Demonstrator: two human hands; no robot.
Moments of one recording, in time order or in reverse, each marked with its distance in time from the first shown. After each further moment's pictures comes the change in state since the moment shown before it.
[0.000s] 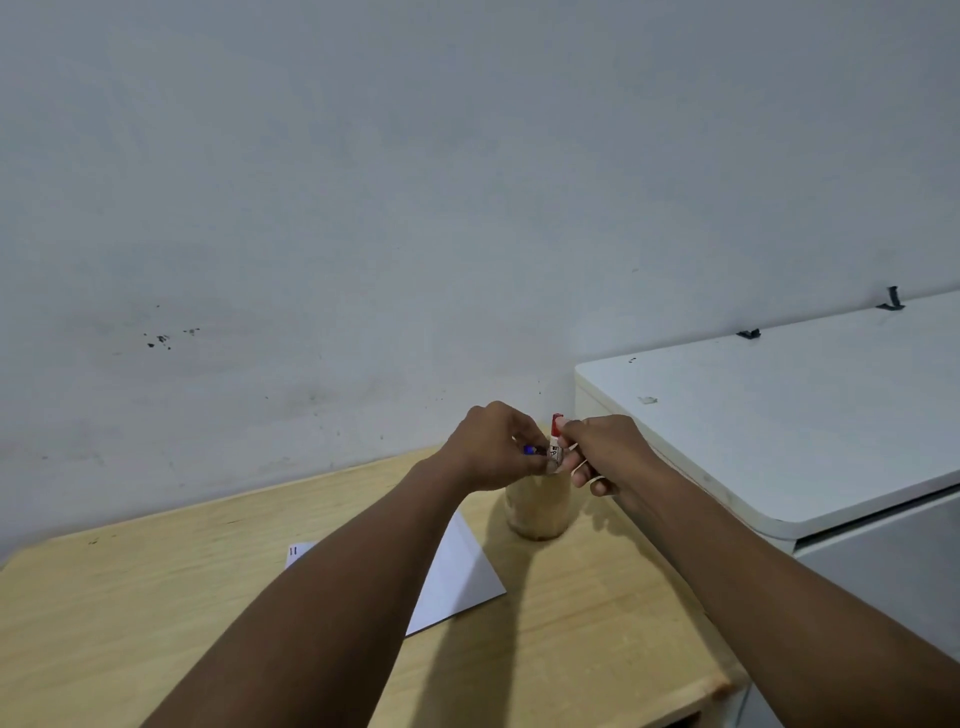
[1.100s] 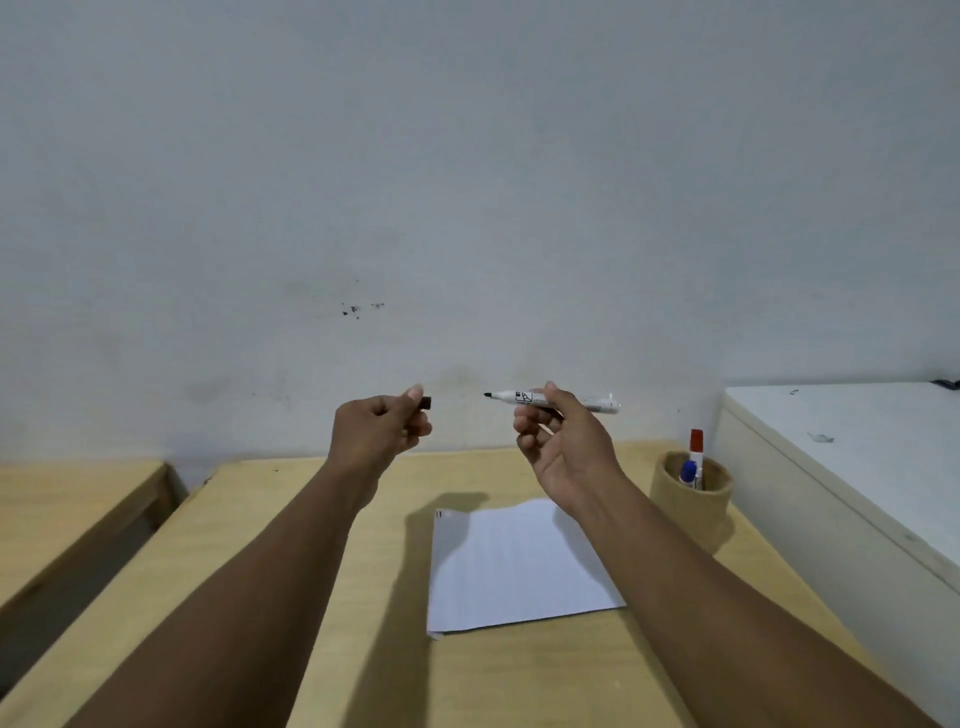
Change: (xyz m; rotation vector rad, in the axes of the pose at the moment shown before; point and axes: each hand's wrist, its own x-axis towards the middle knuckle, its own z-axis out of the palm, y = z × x) left_hand -0.150 -0.139 -0.148 -0.746 0.745 -0.391; right_hand -0.058 -0.063 0.192 0.915 -0.370 0.092
